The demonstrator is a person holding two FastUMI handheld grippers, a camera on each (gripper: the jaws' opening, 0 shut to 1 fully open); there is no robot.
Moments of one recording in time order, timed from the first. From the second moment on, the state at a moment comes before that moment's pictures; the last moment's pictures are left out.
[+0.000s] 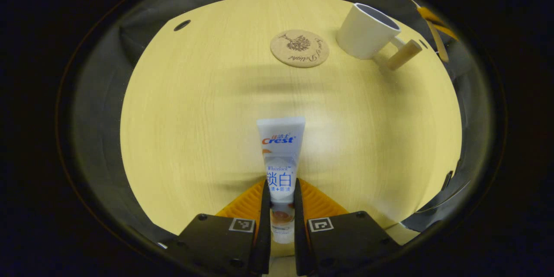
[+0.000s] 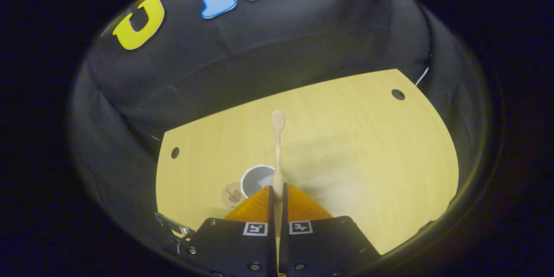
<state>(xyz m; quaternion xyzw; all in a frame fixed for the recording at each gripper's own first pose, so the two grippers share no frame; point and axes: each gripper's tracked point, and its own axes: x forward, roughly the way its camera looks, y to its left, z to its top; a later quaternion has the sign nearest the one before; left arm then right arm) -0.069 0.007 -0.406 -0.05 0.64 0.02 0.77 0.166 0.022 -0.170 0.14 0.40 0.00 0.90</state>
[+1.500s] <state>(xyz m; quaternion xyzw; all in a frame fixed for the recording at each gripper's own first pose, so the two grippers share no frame) -0.005 0.048 -0.295 -0.06 0.60 0.08 0.80 0.193 0.063 -0.246 0.03 0.29 0.03 0.96</state>
